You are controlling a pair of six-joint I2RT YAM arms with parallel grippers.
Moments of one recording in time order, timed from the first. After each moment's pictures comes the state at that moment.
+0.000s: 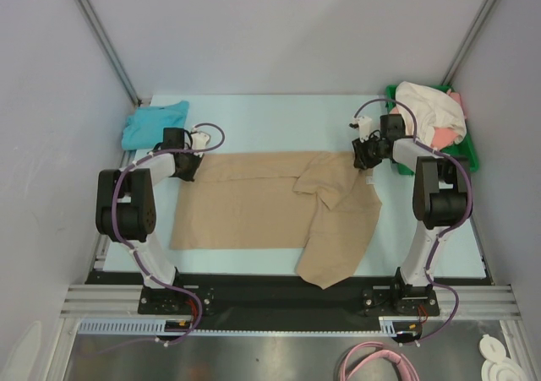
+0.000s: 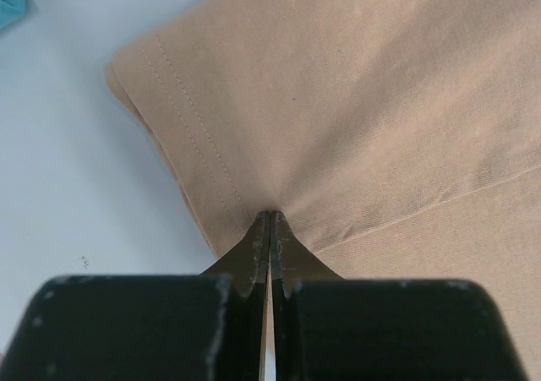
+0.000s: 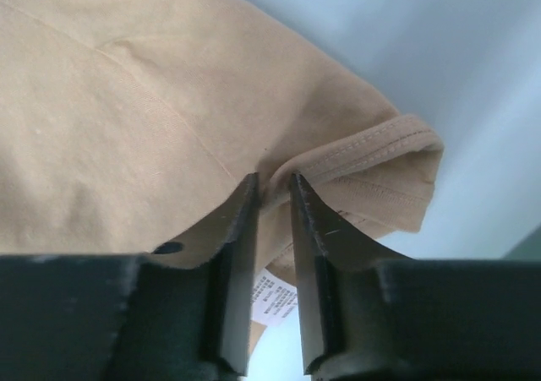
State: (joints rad) left arm 0.01 1.81 1.07 -0.28 0.08 0.44; right arm 0.02 1.94 1.27 -0.30 -0.42 -0.44
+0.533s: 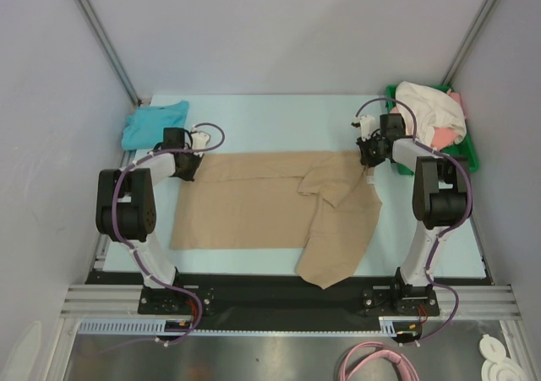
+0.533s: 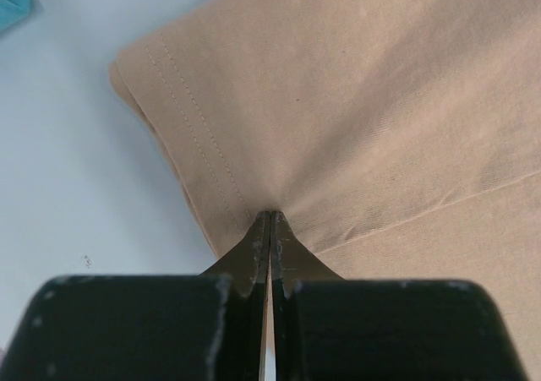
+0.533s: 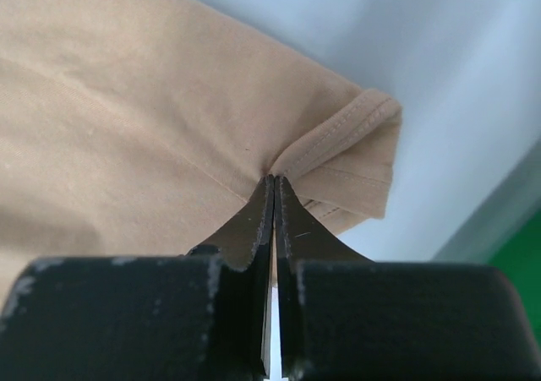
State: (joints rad) left arm 0.01 1.81 1.07 -0.27 0.07 0.44; right arm 0.03 1.94 1.27 -0.28 -0.29 -0.43
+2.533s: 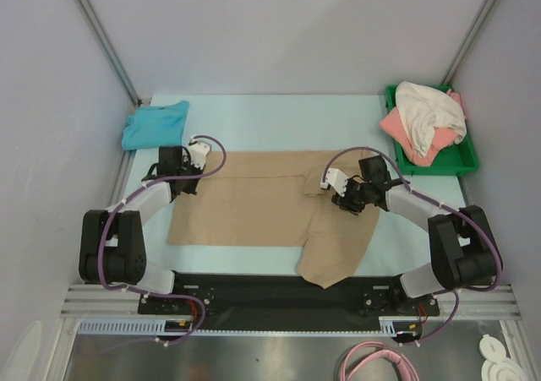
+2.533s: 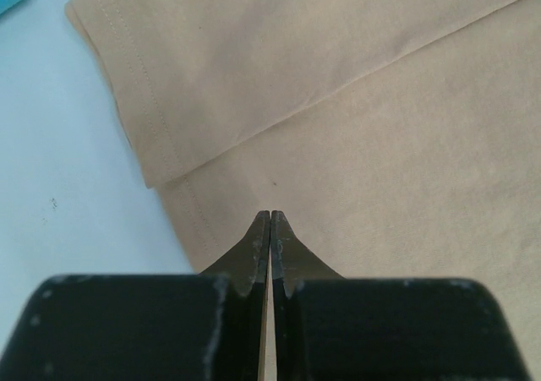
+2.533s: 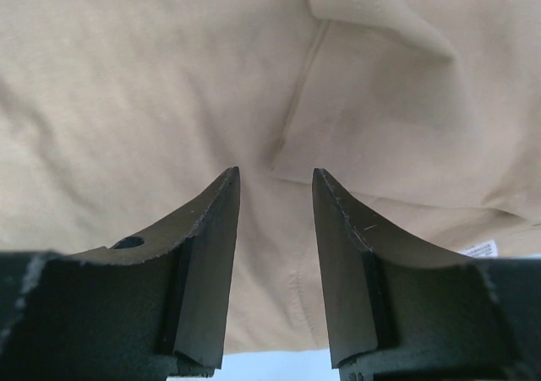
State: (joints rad) left arm -0.04 1.46 0.77 -0.14 0.15 0.40; right arm 0.28 1.45 0.73 -0.29 -0.44 -0.91
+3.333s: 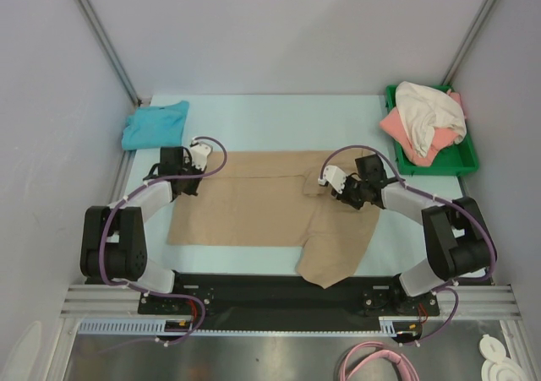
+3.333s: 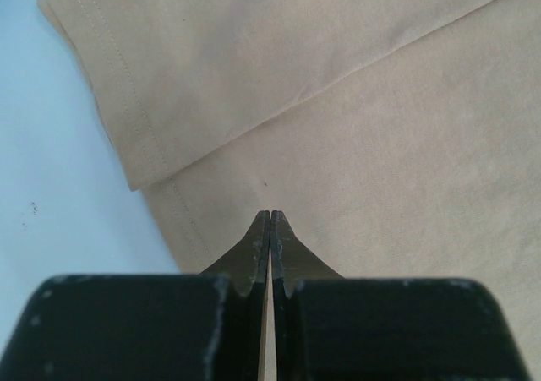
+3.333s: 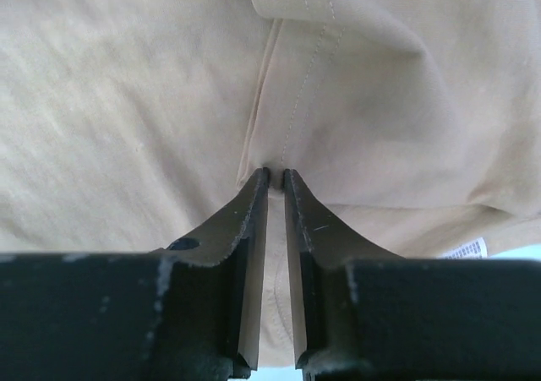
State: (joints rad) left arm -0.04 1.49 0.77 -0.14 0.16 0.40; right arm 0.30 1.53 0.75 -0.19 -0.34 -0.86
